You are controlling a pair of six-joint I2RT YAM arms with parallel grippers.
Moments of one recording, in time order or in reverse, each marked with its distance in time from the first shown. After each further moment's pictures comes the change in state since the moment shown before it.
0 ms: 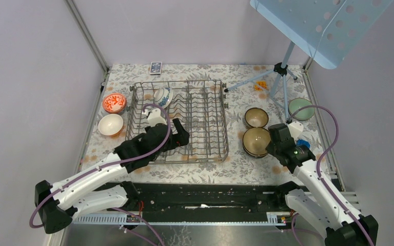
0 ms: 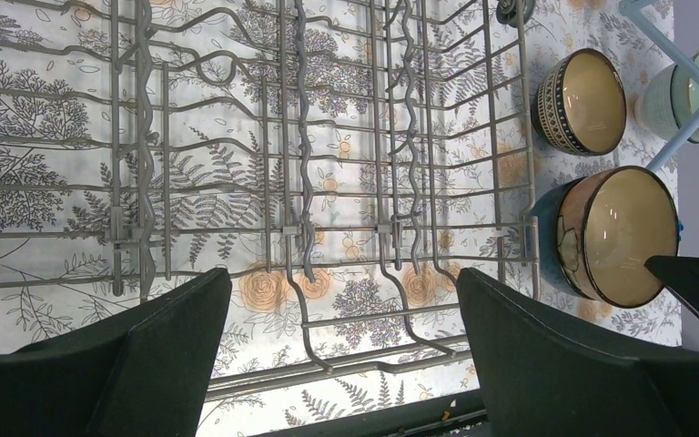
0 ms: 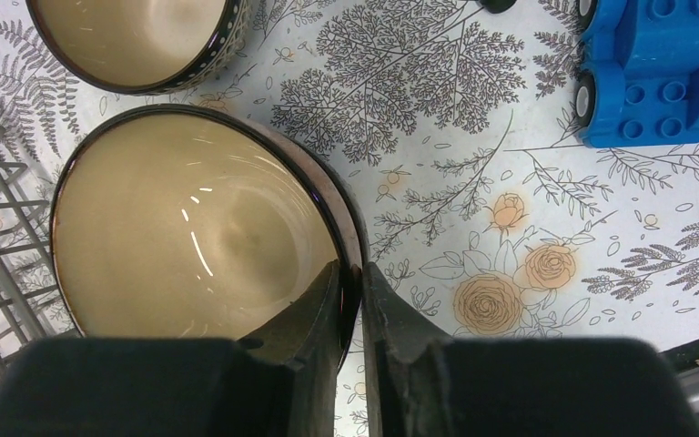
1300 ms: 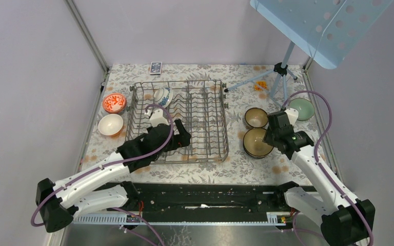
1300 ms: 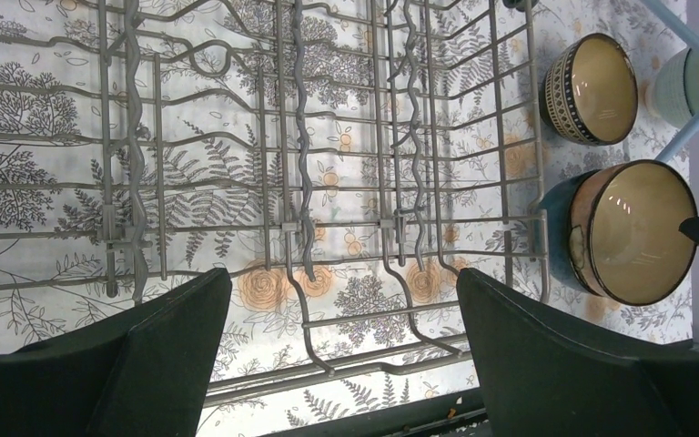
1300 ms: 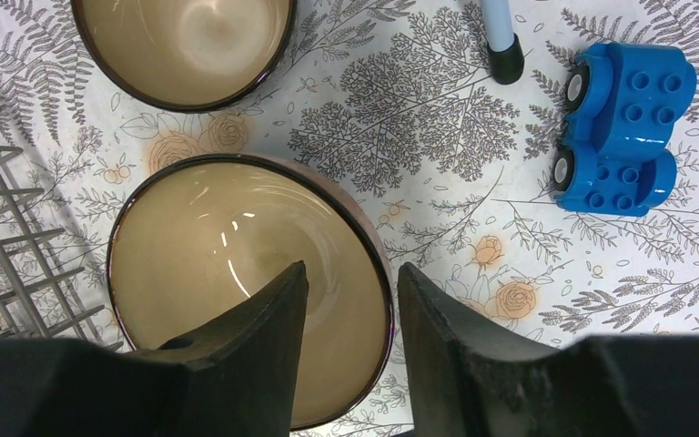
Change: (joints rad) left arm 0.000 0.021 -0.011 0.026 0.015 0.010; right arm -0.027 0.163 0.169 -0.023 -0.021 -0.197
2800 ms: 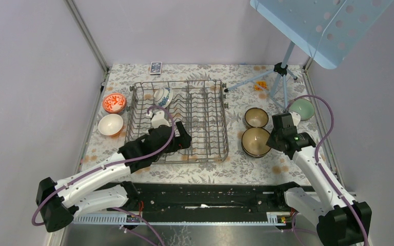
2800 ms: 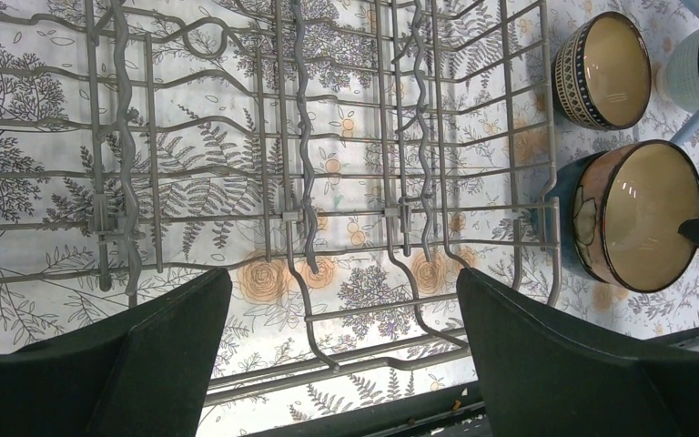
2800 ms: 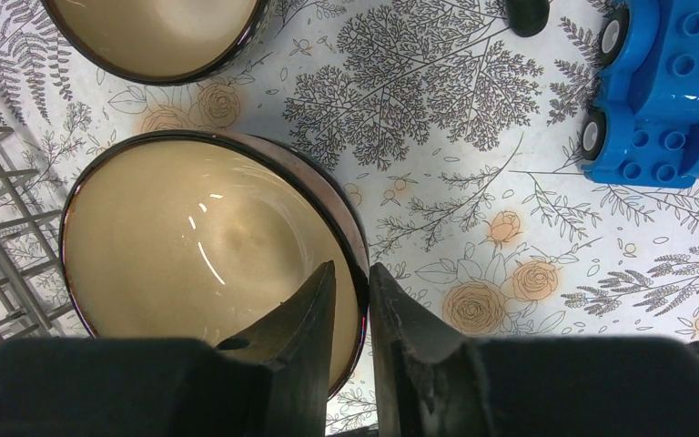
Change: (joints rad) left arm 0.000 0.007 -0.034 0.019 0.027 -0.003; right arm -0.092 -0.008 -0.041 0.002 -0.135 0.004
